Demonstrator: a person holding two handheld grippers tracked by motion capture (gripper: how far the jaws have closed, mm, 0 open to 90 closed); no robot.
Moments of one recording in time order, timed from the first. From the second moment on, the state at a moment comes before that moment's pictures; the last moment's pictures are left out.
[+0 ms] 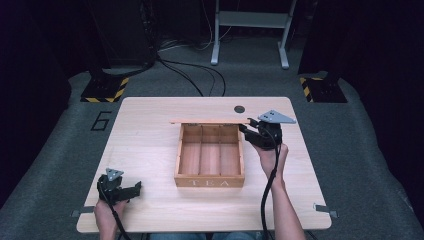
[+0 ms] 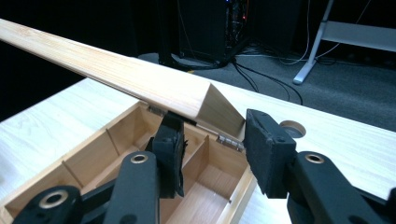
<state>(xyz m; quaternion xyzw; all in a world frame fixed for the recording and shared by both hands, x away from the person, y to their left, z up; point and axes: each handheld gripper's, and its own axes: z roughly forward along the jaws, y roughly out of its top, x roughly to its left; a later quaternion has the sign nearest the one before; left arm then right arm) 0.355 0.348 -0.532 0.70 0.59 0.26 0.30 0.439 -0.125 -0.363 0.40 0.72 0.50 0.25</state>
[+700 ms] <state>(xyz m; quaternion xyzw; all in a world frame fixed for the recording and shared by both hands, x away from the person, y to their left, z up) 0.356 0.348 -0.532 0.70 0.59 0.25 0.30 0.399 -0.127 -0.414 0.41 0.74 0.48 0.24</state>
